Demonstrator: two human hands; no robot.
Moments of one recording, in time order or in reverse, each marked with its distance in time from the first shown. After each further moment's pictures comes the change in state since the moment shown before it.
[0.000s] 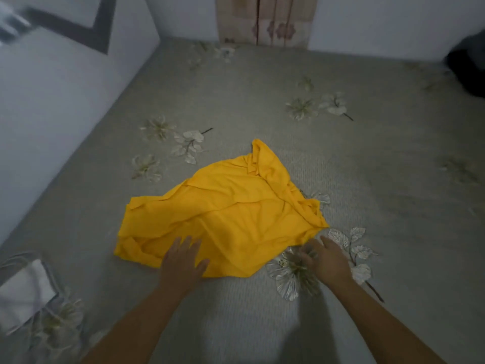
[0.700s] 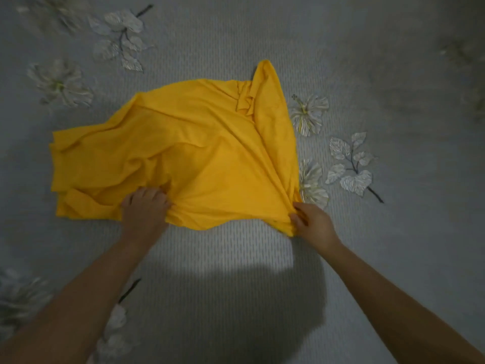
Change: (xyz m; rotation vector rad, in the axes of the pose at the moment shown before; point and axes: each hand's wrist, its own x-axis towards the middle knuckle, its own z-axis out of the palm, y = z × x) left_hand 0.058 -0.085 0.074 0.072 0.231 0.332; right_hand -0.043 -0.032 0.094 0.338 -0.050 0.174
